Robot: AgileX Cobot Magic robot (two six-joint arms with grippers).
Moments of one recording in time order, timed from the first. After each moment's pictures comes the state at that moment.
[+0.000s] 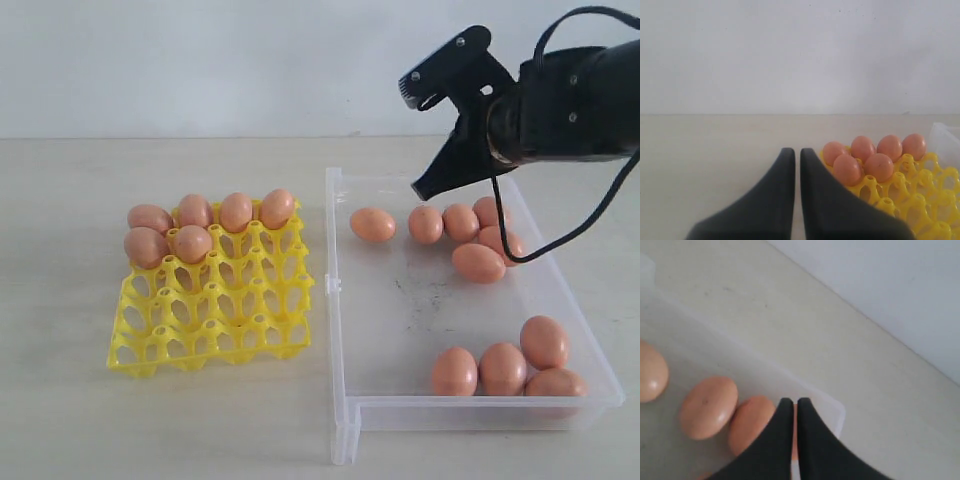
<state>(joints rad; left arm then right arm) 0.02 0.00 0.00 -0.31 0.15 0.27 0.46 1.75 -1.08 -1.23 0.37 0.88</state>
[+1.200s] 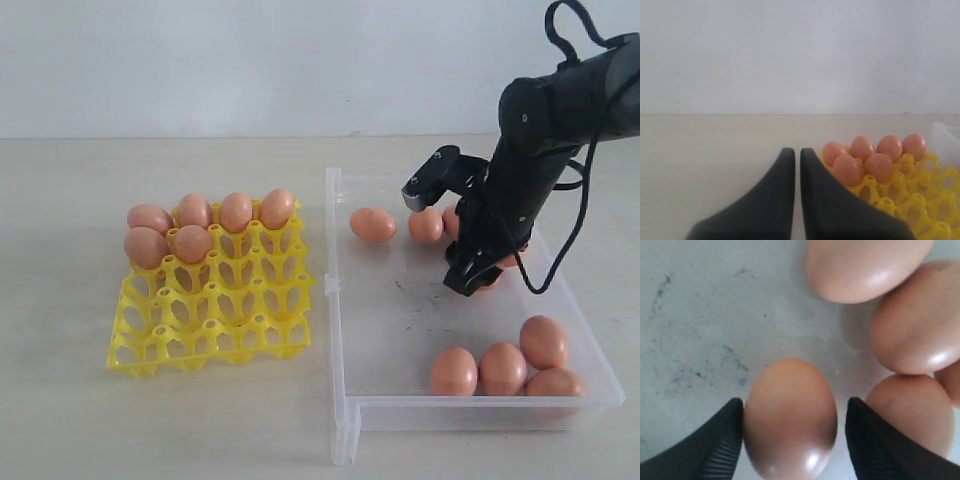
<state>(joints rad) 0.02 0.00 0.00 -0.31 0.15 0.27 0.32 2.01 -1.28 -0.02 0.71 -0.60</state>
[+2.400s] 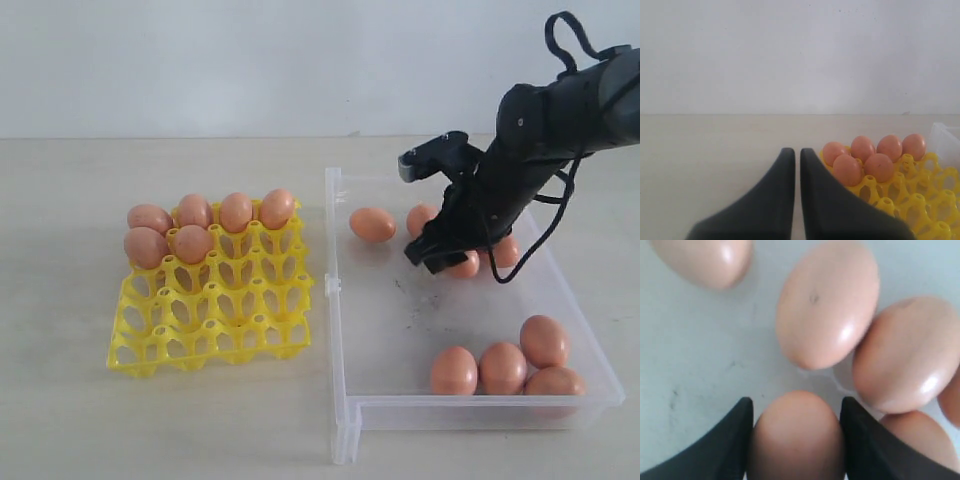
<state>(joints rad) 0.02 0.00 0.00 -0.31 0.15 0.27 0.32 2.02 -1.27 0.15 0.54 -0.42</state>
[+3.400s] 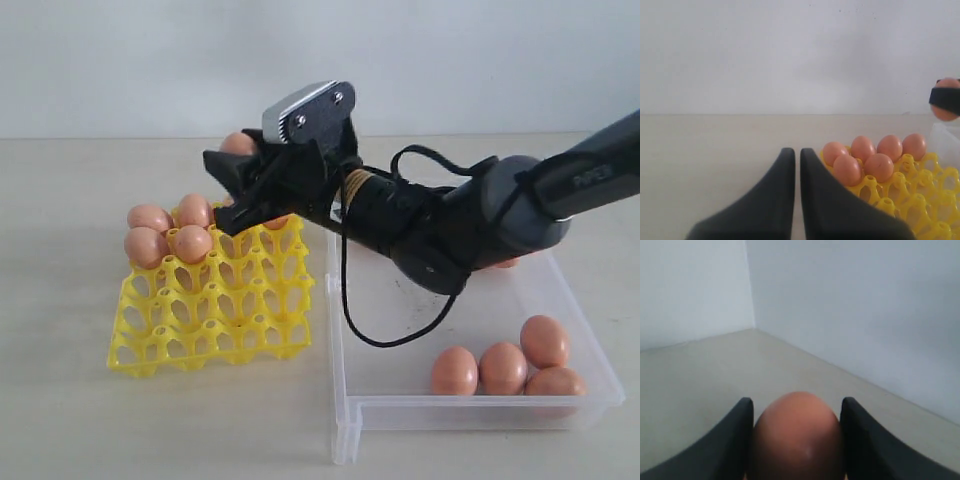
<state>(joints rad) 0.02 0.00 0.00 -0.31 0.15 0.27 0.64 2.07 -1.08 -0.39 -0.95 0.25</state>
